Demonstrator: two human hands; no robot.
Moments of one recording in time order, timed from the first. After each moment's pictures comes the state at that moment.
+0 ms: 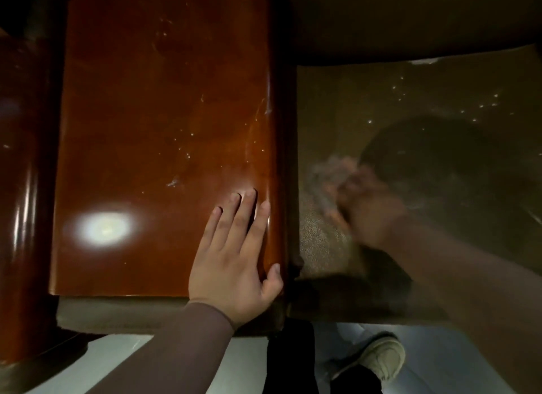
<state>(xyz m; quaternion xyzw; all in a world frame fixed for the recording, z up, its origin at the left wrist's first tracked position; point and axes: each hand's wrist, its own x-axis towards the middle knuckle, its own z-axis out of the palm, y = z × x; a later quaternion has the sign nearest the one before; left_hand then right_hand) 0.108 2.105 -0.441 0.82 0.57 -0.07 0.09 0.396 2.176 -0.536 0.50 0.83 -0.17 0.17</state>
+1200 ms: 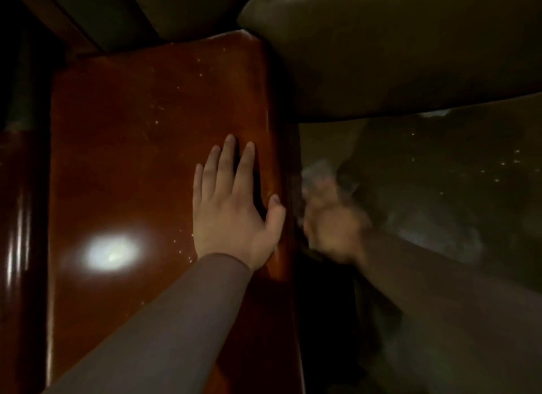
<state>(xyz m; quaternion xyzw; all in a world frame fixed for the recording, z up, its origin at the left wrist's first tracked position) 0.134 2.317 -0.443 0.74 0.66 0.03 0.11 0.336 2.311 -0.583 0.43 0.90 -0.04 0.12</state>
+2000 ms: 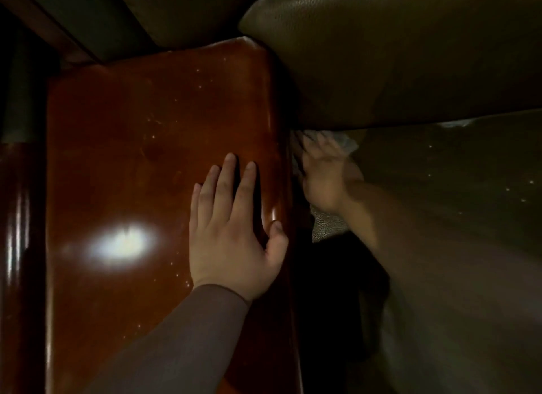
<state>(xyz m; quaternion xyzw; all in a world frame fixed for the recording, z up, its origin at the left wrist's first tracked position) 0.134 2.326 -0.450 0.75 0.66 0.06 0.09 0.320 2.422 -0.573 0.58 0.77 -0.24 0.10</state>
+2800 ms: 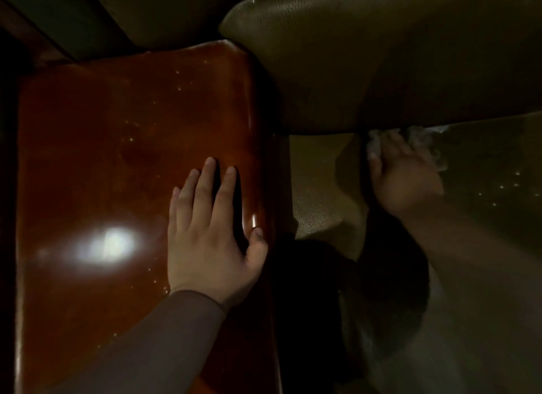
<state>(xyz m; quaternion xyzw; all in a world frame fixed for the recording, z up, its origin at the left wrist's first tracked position) 0.136 2.328 -0.450 0.75 0.65 0.04 0.09 0.450 2.387 -0.565 0.75 0.64 -0.16 0.05</state>
